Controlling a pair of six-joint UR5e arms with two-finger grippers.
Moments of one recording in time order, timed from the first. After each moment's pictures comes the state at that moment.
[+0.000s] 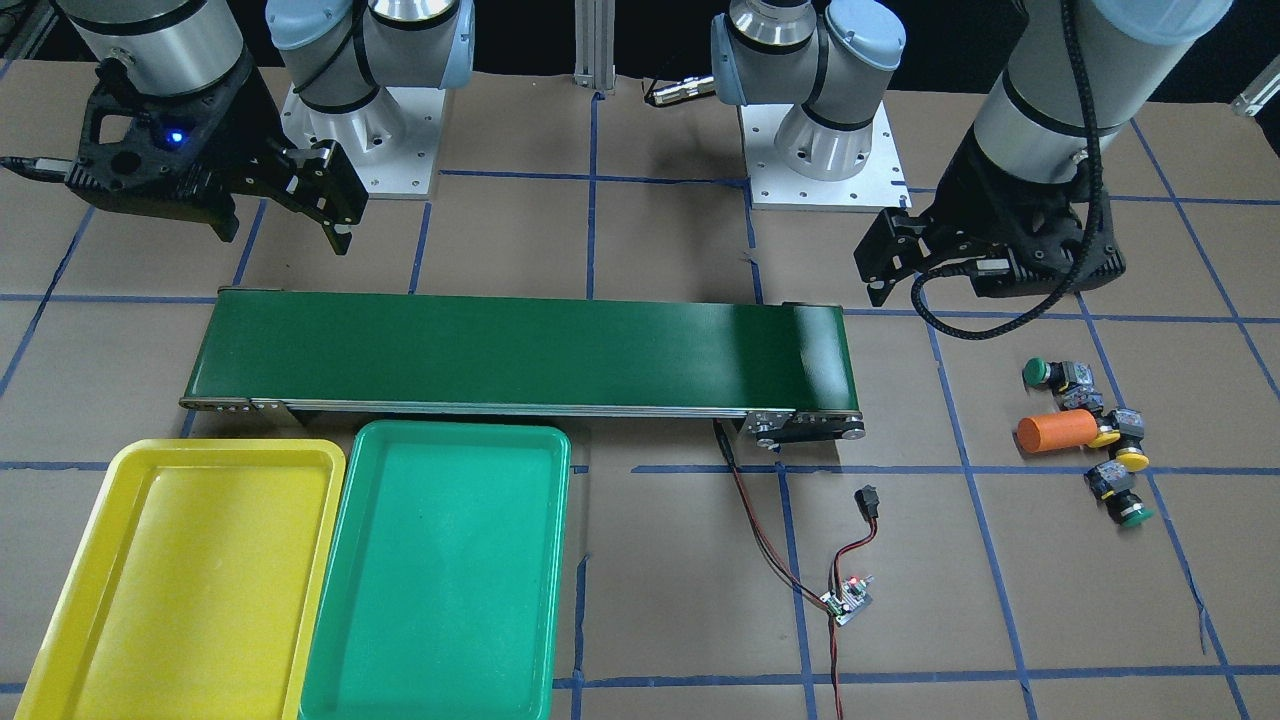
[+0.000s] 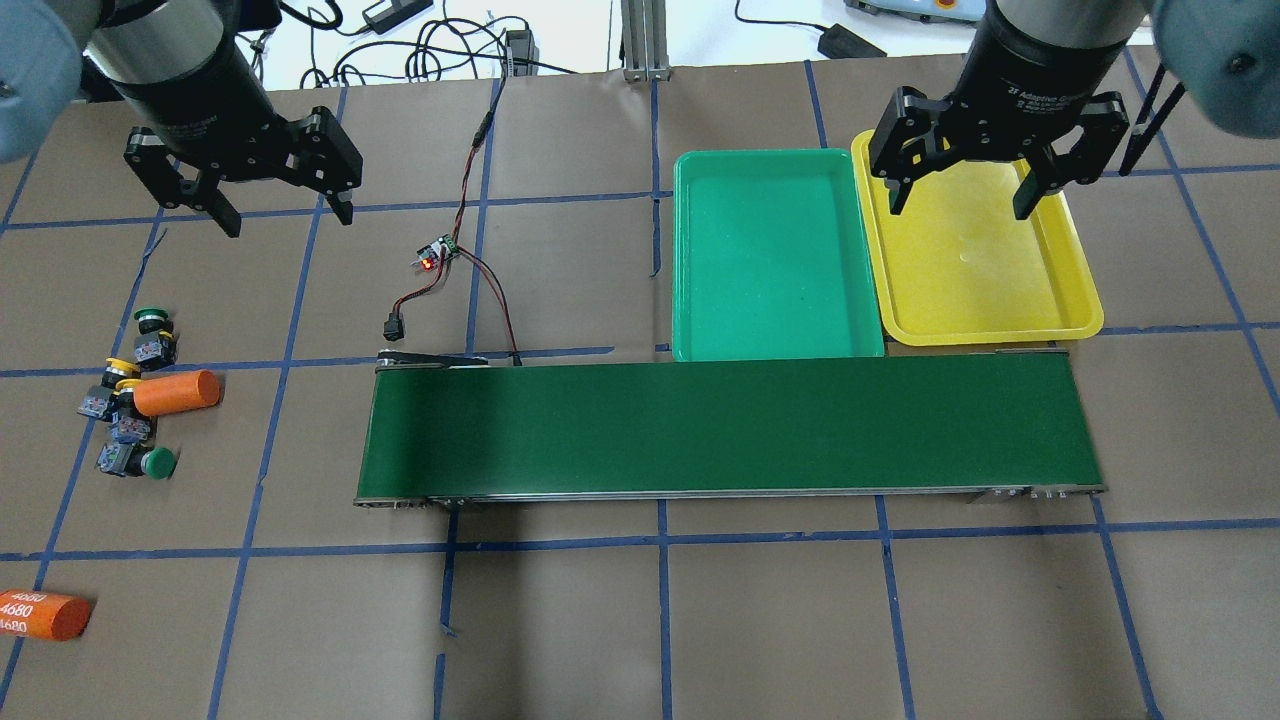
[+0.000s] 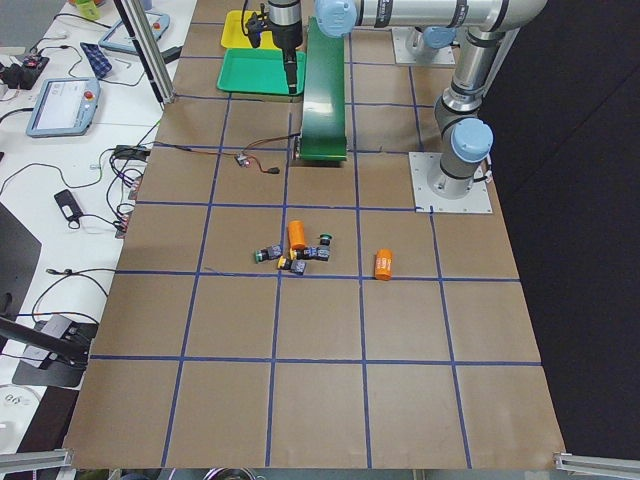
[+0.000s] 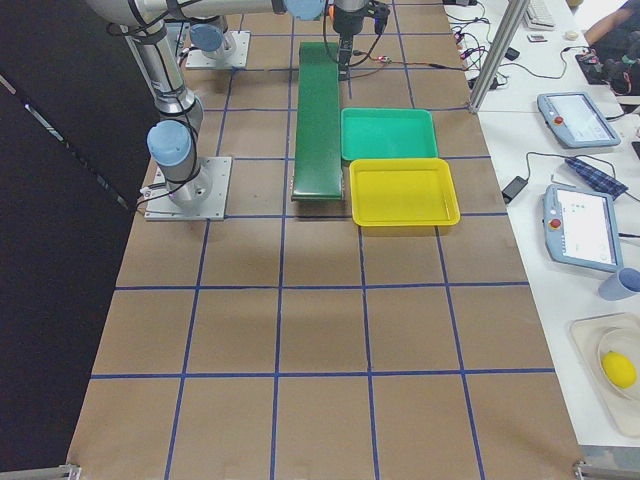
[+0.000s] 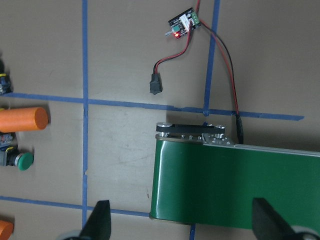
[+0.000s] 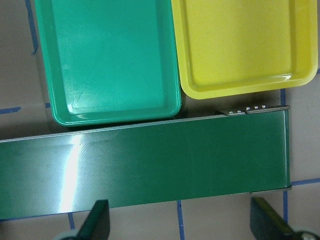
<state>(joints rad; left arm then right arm) -1.50 -1.65 -1.48 -1.62 1.60 -0.04 1.58 -1.55 1.49 -1.49 -1.58 0.12</state>
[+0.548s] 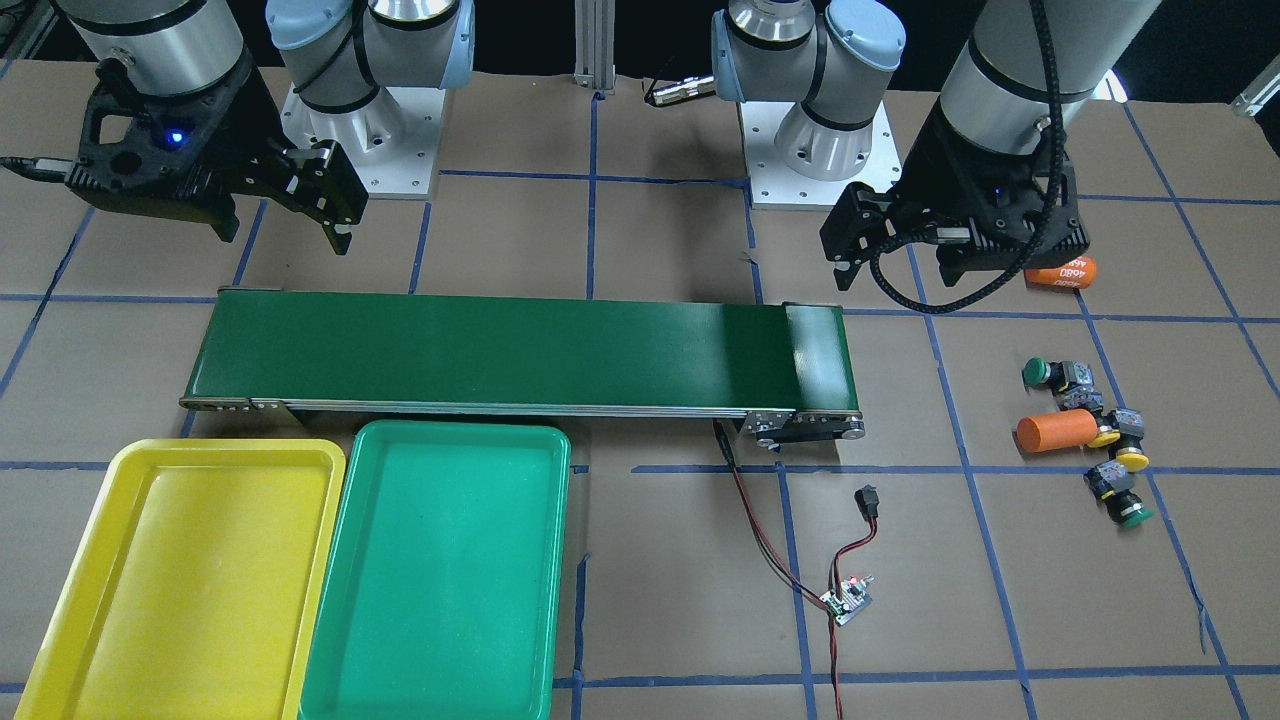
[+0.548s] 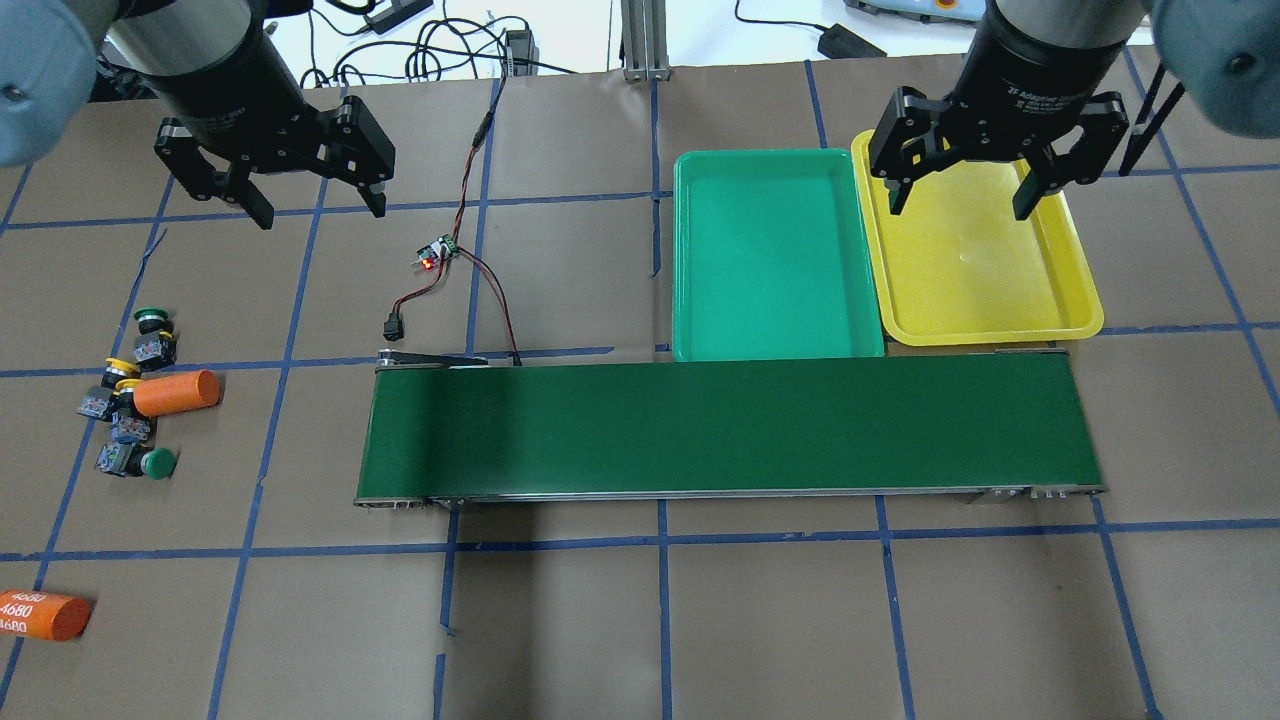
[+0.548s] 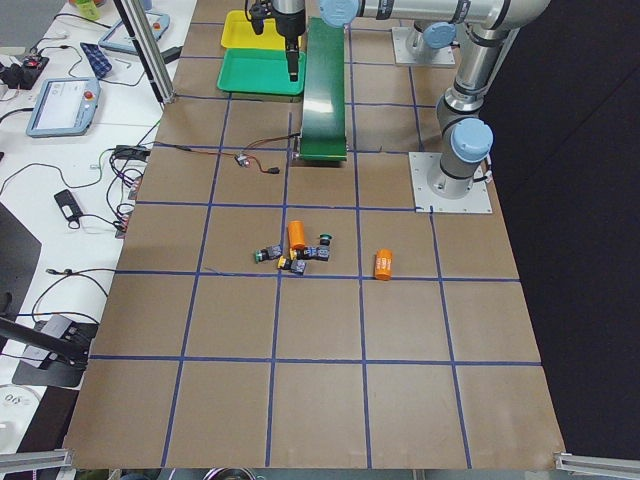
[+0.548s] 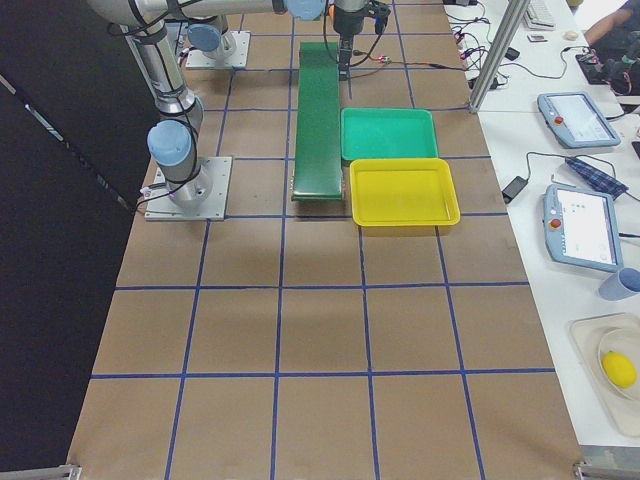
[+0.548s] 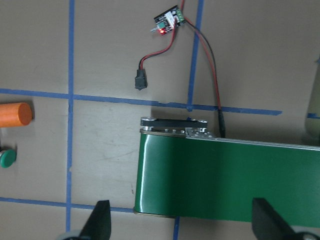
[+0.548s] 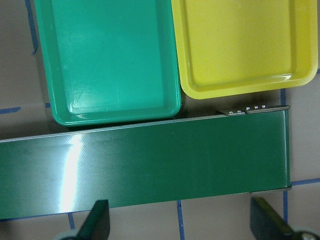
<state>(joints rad) -1.54 -1.63 -1.46 -1.62 1.57 -0.04 1.58 -1.55 1.49 -1.49 -1.58 0.12</state>
